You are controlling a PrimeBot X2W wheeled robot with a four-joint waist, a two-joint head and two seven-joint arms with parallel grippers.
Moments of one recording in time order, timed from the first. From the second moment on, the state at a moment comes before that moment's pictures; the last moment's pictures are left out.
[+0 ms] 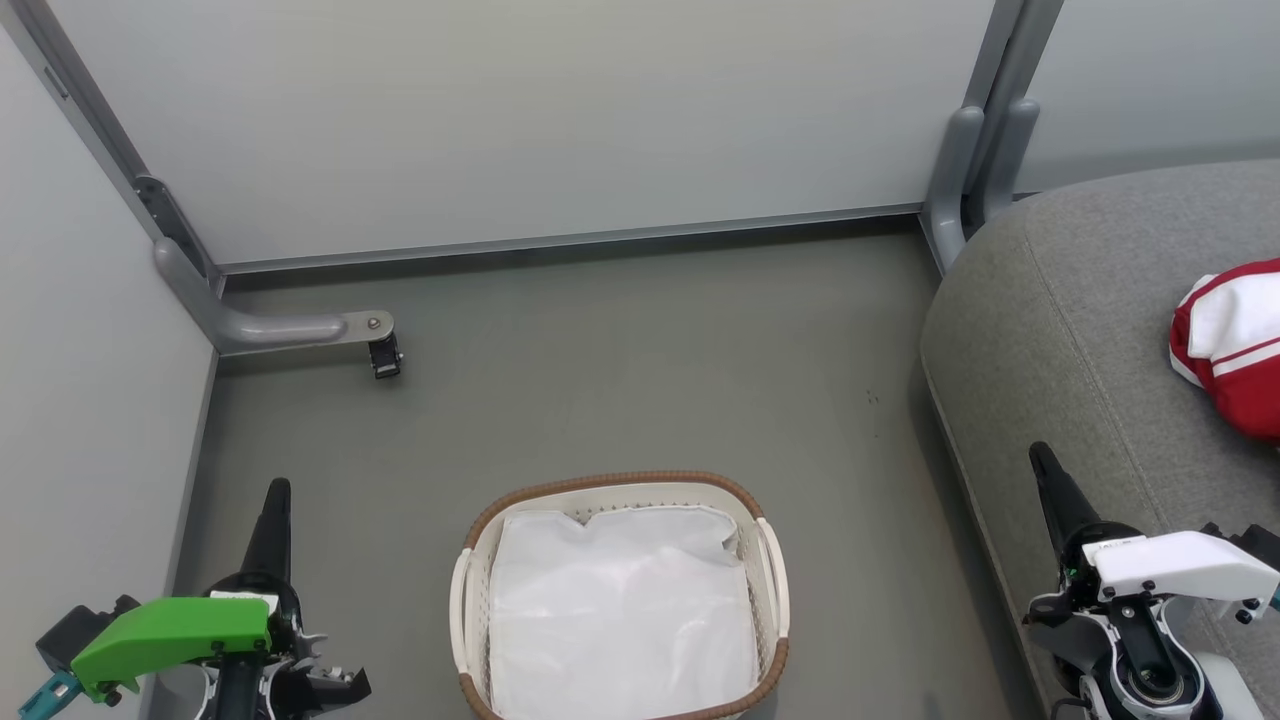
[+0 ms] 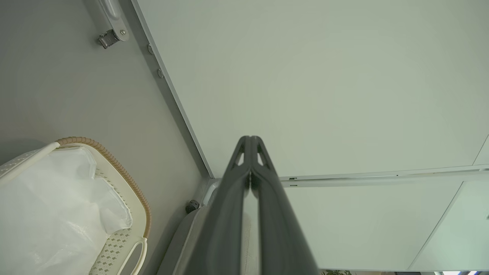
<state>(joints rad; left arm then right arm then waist) -0.09 0.05 0.09 0.26 -1.46 -0.12 0.07 -0.13 -0.05 -0.09 0.27 1.45 0.13 0.07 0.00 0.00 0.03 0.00</state>
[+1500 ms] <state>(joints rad) -0.10 0.05 0.11 0.25 -1.61 -0.13 0.11 -0.11 -0.05 -0.11 0.25 1.61 0.13 0.12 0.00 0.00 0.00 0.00</state>
